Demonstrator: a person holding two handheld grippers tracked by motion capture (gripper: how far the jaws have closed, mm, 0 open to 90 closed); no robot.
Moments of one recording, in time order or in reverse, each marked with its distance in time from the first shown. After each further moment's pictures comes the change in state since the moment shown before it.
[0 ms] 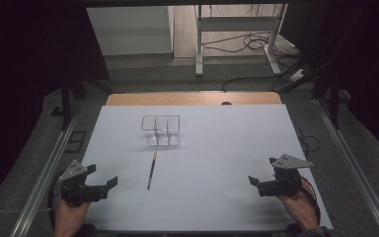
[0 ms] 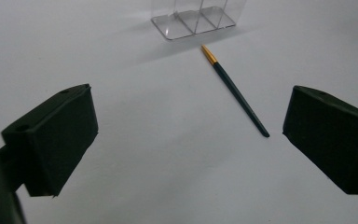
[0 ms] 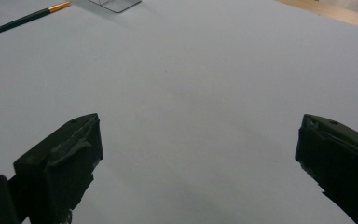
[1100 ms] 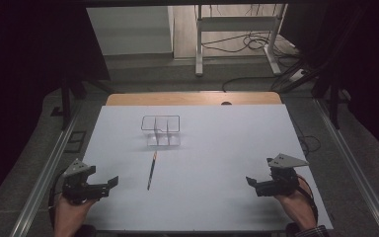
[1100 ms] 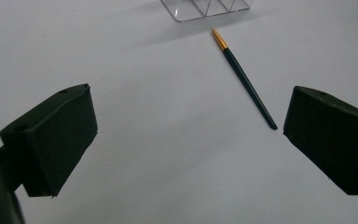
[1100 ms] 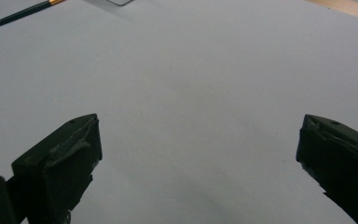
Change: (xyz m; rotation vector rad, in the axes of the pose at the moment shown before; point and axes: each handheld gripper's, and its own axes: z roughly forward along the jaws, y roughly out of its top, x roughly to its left) left arm 0.000 0.005 0.005 0.082 0.034 -0.051; right arm 0.005 0.004 0.005 0.034 0.004 -0.010
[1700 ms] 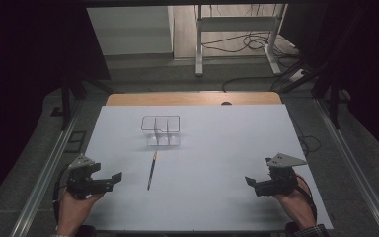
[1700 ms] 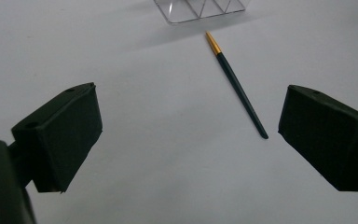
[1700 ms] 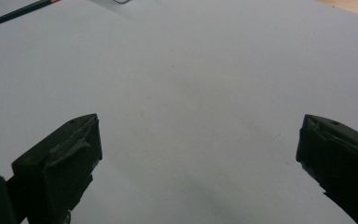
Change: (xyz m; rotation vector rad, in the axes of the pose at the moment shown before) left arm -0.005 0.017 0.008 0.037 -0.023 -0.014; right arm -0.001 0.000 0.003 0.008 0.006 -0.008
